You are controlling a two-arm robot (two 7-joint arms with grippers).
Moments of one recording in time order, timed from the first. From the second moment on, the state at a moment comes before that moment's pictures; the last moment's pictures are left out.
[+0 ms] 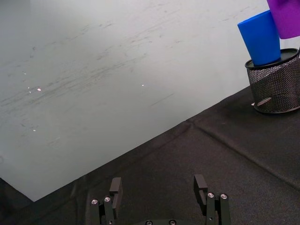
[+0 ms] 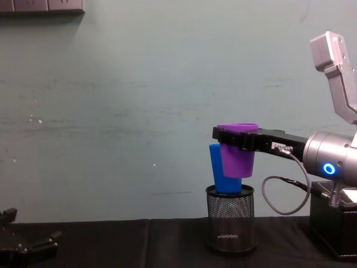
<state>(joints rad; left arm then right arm) -0.20 0.60 0.45 -1.41 -0.25 -0.12 0.03 0.67 0.18 -0.36 -0.94 0.42 -0.08 0.49</state>
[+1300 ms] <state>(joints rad) -0.20 0.60 0.45 -1.41 -0.25 -0.12 0.03 0.19 0.33 -0.37 -1.45 0.47 -0.11 0.46</state>
